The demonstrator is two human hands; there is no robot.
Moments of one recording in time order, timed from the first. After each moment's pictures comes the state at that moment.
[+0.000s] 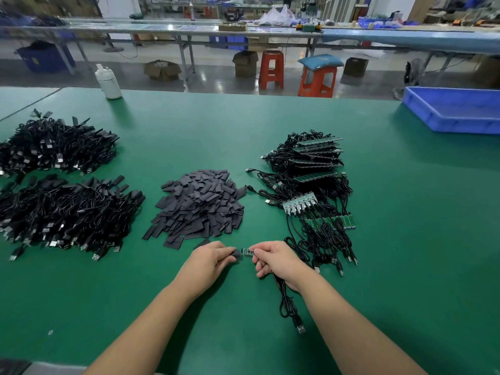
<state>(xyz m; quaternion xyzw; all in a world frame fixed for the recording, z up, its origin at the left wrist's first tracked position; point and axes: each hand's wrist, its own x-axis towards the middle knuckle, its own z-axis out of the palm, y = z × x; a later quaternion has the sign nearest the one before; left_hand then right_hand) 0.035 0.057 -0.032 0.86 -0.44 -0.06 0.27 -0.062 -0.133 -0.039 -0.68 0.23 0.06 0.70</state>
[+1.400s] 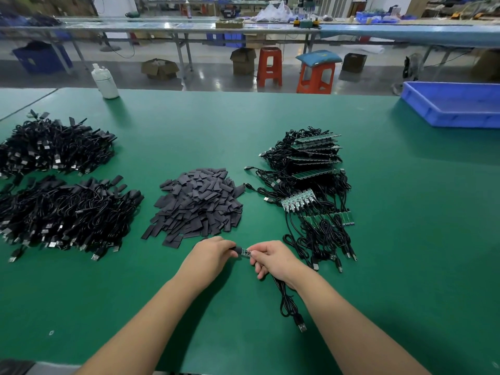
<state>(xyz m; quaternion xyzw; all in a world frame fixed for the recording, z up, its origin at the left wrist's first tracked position) 0.032 0.041 -0.018 0.88 -0.42 -0.05 0.21 -0.063 -0.129 -0.039 -0.72 0.22 0.07 0.66</state>
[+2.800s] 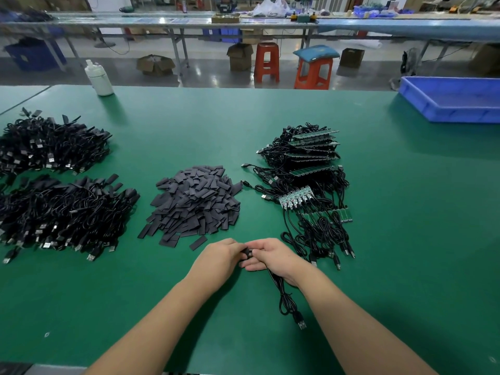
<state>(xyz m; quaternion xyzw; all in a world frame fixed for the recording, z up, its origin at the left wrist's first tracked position) 0.017 0.025 -0.028 0.86 -0.44 -0.07 0.23 -0.059 -0.133 -0.043 -0.66 0.21 0.11 0.71</state>
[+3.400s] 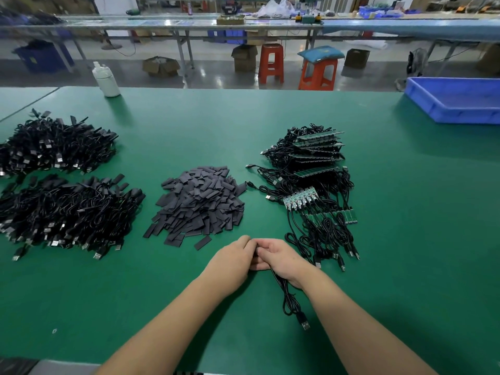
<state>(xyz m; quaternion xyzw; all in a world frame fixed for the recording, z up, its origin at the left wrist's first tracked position) 0.007 0.008 -0.032 0.87 -0.48 -0.06 0.07 -0.066 -0.127 -0.034 -0.65 0.18 0.09 0.73</state>
